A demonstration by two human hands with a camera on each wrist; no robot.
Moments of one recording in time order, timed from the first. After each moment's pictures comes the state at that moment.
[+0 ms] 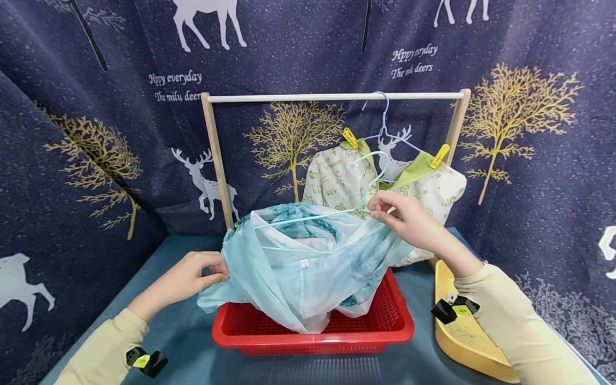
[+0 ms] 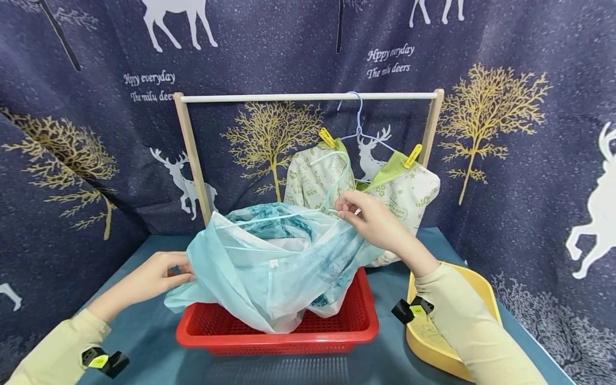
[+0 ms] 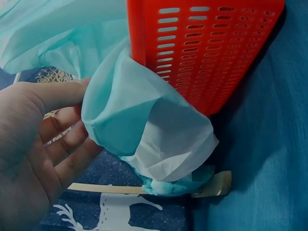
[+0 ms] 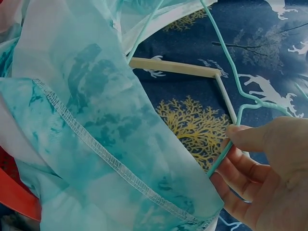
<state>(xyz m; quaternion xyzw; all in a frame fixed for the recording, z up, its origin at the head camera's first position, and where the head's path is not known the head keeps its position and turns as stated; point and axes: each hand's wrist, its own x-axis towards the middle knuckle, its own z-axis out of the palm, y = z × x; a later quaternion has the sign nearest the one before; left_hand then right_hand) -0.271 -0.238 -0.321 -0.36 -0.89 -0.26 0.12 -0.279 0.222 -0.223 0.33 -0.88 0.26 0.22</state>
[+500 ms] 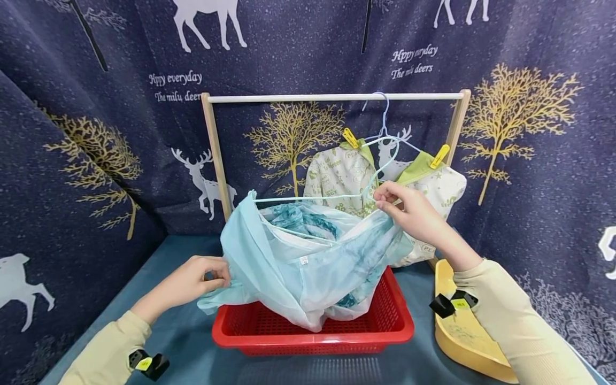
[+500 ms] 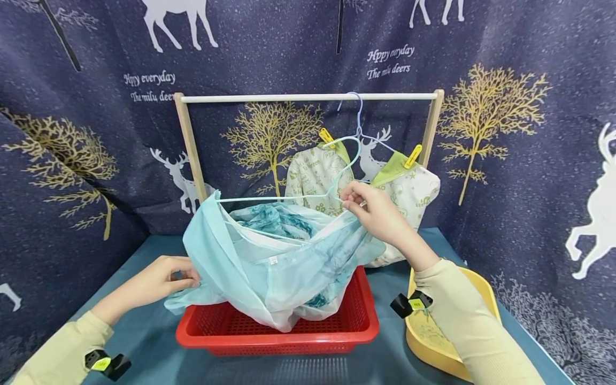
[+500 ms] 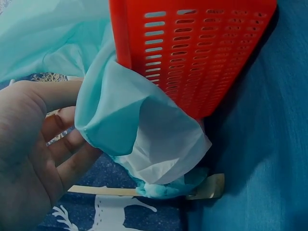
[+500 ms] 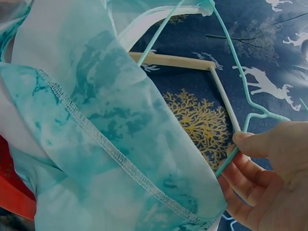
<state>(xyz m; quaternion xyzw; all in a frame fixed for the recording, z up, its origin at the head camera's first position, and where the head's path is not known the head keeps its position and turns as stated) -0.274 -0.237 -0.326 -0.38 -0.88 -0.25 0.11 -0.284 0.225 -0.217 0.28 -0.89 0.27 0.25</state>
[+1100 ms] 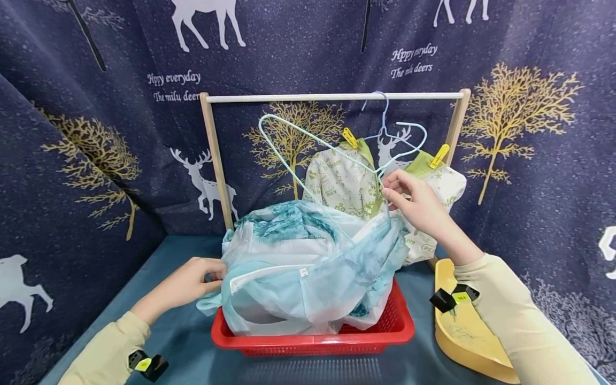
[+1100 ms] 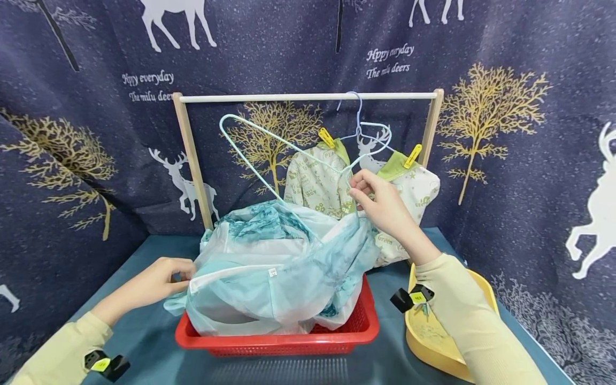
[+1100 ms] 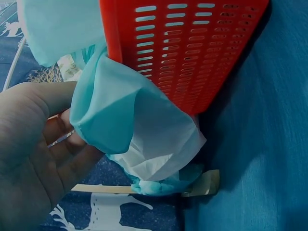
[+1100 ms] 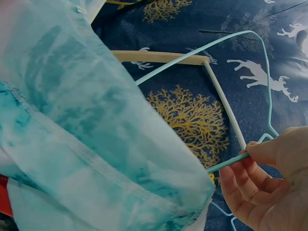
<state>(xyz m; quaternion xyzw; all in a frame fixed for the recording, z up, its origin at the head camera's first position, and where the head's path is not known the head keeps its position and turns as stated) -0.274 -0.237 -0.328 -0.36 -0.90 -0.22 0.10 -0.290 0.231 -0.208 0.25 -0.86 0.36 0.25</state>
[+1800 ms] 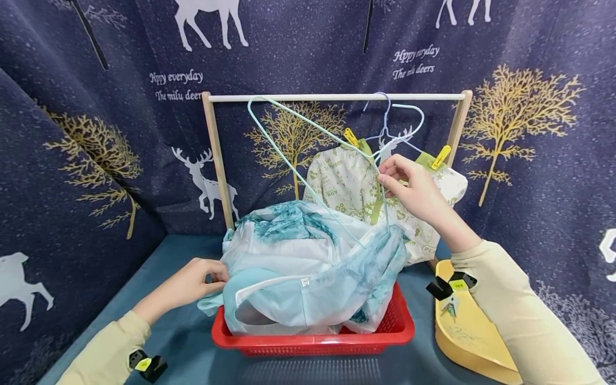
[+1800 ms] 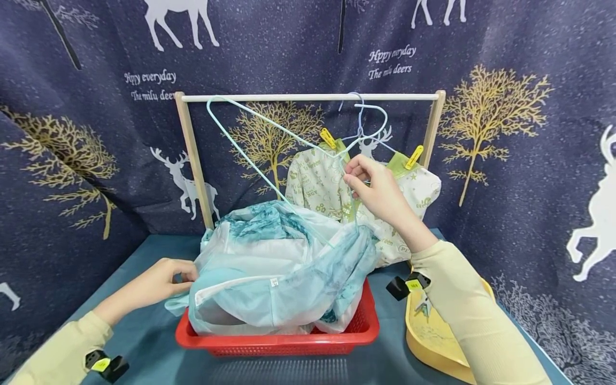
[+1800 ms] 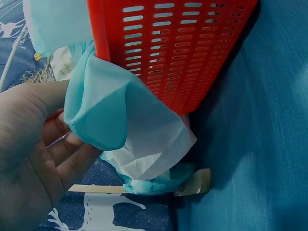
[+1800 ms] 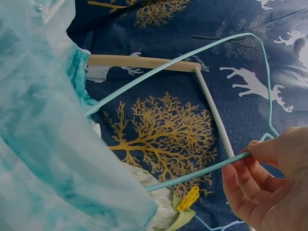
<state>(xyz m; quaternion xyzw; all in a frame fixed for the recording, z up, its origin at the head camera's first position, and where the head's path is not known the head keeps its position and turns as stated) -0.279 -0.241 -0.336 -0.35 -0.90 -0.23 0.08 -0.290 0.216 -0.183 0.27 -0.85 0.38 0.26</state>
